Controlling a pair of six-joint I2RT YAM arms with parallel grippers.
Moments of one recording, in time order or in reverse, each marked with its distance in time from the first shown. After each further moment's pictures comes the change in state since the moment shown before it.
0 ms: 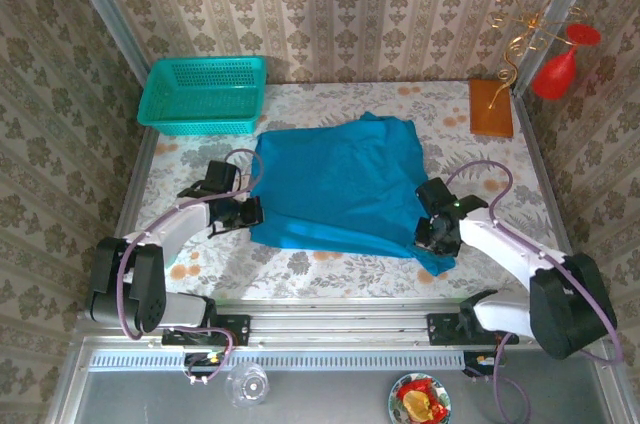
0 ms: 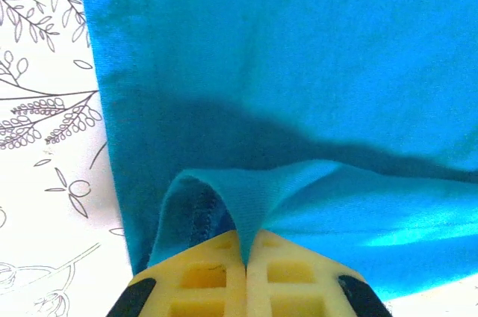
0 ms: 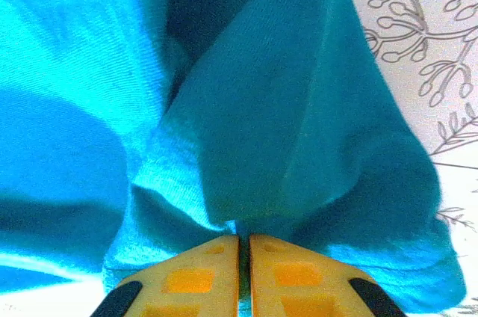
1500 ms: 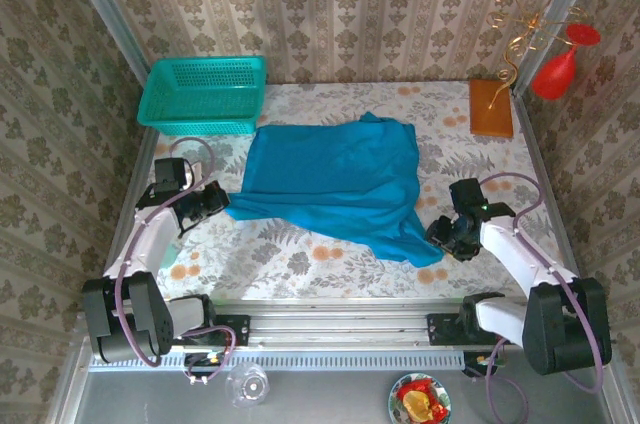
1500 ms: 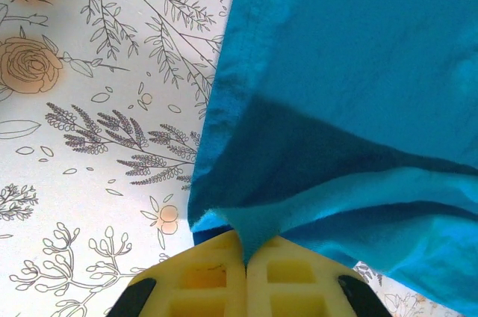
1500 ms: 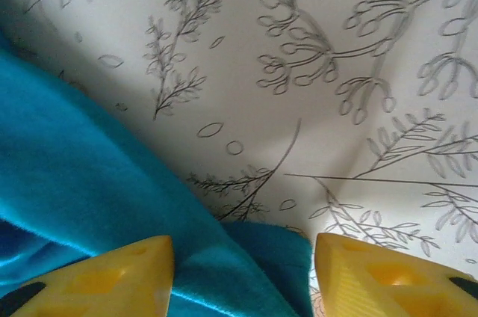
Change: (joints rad) left arm 0.329 -0.164 0.019 -0.036 0.090 0.003; right arm -0.267 -0.077 -0.082 0.049 -0.187 -0.092
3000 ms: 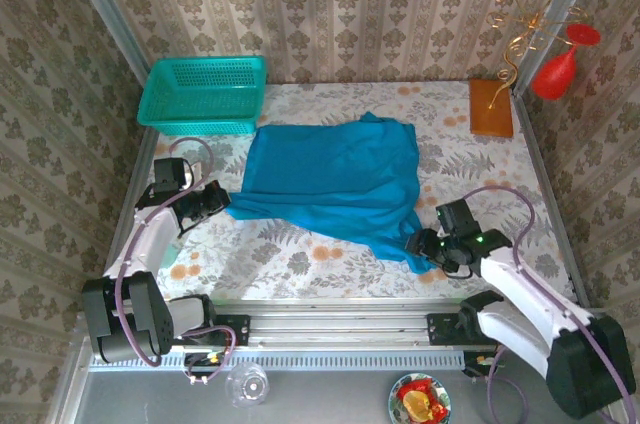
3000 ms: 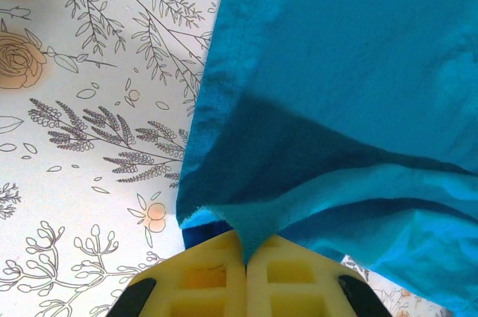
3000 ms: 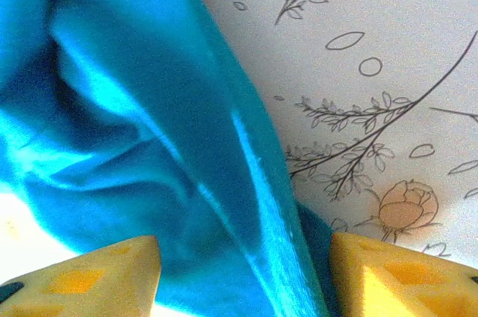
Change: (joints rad) left arm 0.005 0.000 0.000 0.002 0.031 -0.011; right arm 0.203 -0.260 -0.161 0.124 -0.040 0.124
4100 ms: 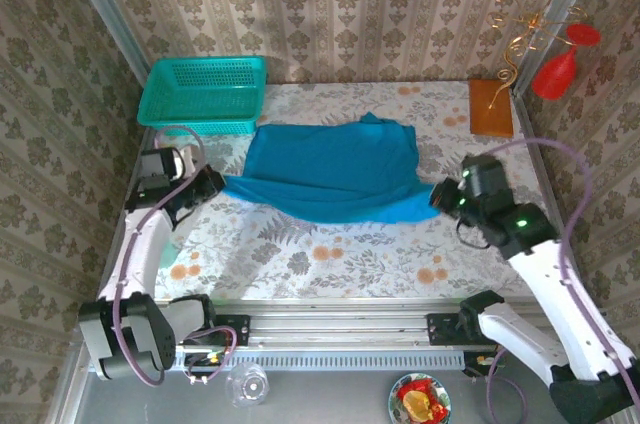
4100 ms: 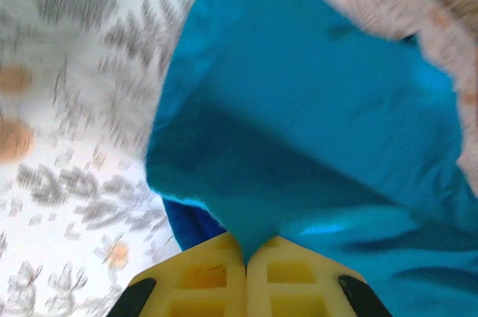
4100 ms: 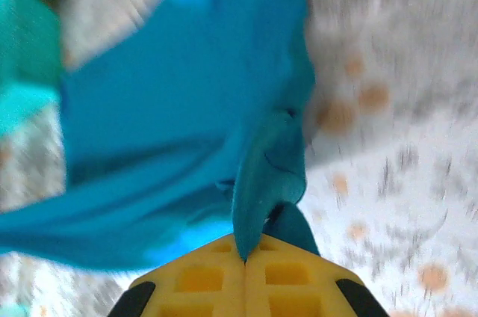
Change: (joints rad) left arm 0.006 -0.097 0.123 0.002 0.038 -0.061; right arm -0.013 -0.029 0.640 -0.253 0.233 -0.023
